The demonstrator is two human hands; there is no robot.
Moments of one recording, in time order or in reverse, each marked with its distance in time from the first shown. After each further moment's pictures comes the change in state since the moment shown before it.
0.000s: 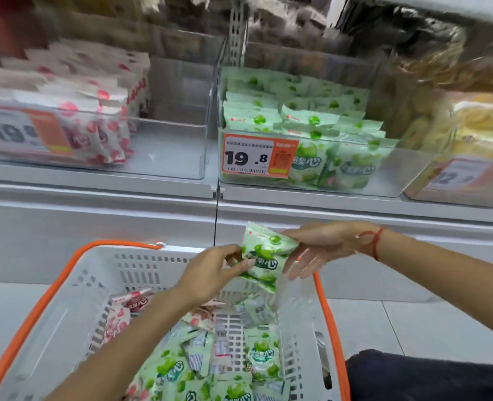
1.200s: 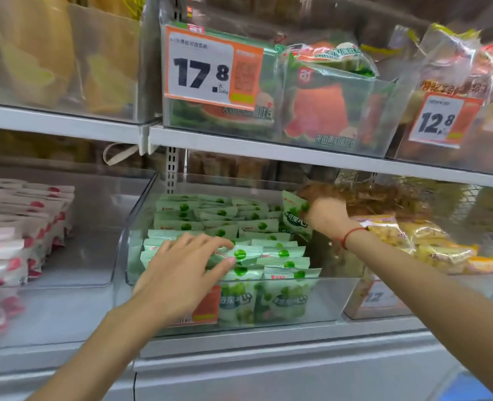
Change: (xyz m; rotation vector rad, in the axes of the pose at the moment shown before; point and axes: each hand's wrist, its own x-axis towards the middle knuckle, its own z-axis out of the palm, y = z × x) left_hand 0.115 0.158 -0.108 0.545 0.249 0.290; right_hand -0.100 -0.120 -0.172 -1.051 1.509 -0.119
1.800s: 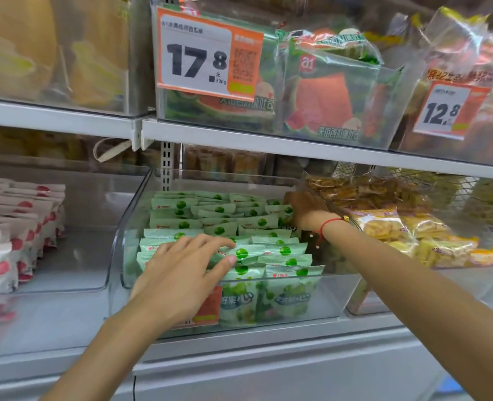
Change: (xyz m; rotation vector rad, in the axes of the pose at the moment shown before) left_hand 0.002 -0.002 0.002 -0.026 -0.007 0.008; right_hand 0.032 -0.006 0.044 0.076 -0.157 -0.116
